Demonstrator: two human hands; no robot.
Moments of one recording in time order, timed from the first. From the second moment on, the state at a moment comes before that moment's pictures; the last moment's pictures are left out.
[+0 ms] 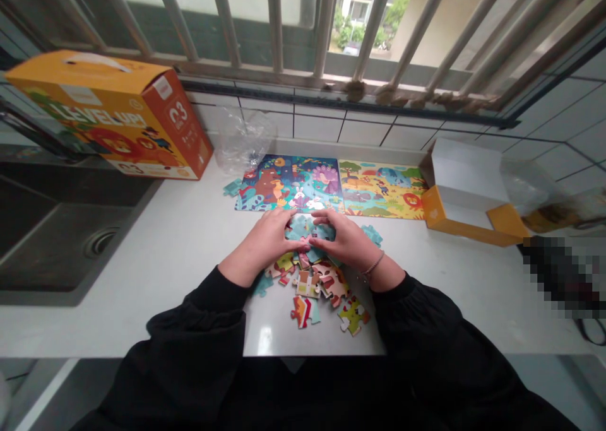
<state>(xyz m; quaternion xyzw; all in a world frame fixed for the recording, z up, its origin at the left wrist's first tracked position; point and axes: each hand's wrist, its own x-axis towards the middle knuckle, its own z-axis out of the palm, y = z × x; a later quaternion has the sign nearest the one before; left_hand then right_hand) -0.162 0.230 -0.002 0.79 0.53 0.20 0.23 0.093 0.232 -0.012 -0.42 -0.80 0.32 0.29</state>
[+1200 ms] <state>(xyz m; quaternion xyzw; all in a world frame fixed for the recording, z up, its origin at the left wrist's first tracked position) -0.157 0.218 0.017 0.81 0.45 0.23 0.29 0.095 0.231 -0.003 -0.44 -0.73 0.36 0.37</state>
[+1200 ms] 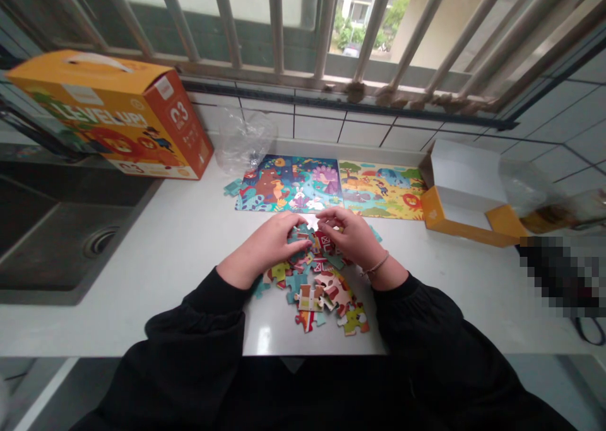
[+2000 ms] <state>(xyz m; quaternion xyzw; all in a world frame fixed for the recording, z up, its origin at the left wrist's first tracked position) -0.161 0.210 0.012 0.80 0.49 0.18 0.29 0.168 0.193 -0.017 -0.67 -0.72 0.08 0.16</state>
